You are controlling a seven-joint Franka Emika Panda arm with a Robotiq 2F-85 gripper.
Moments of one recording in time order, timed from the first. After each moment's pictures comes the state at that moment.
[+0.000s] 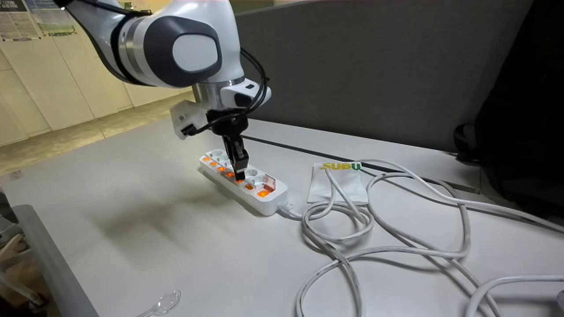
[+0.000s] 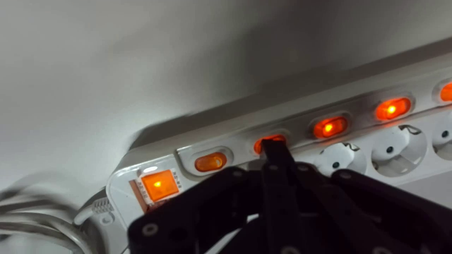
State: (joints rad) arm 0.13 0.56 -0.01 -2.09 0.14 2.68 0.50
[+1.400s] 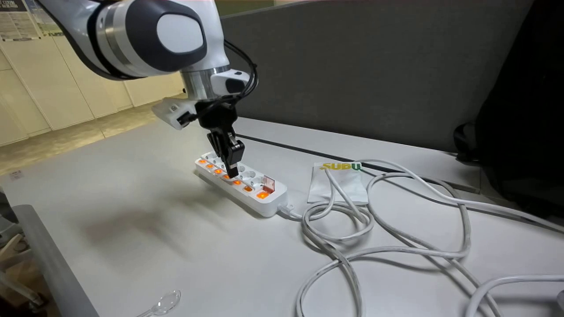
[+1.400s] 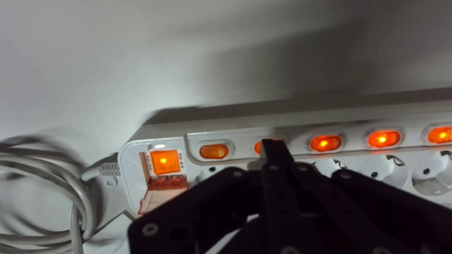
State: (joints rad) arm 0.22 0.49 -0.08 -2.15 0.02 2.65 0.40
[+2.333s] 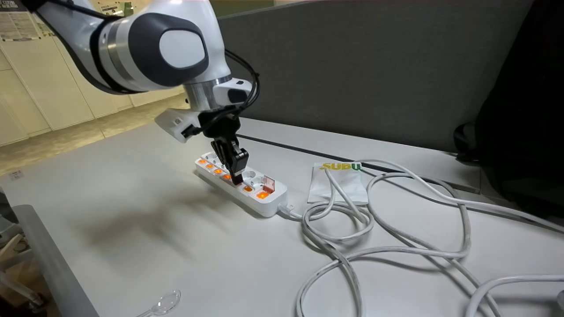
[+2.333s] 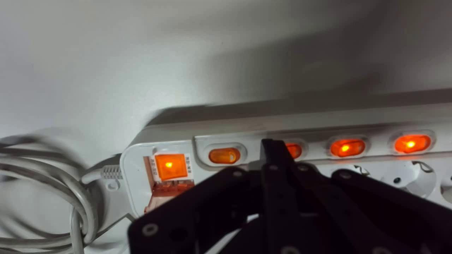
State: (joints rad) arm 0.23 0.52 -0.10 -2.16 0.00 2.73 0.40
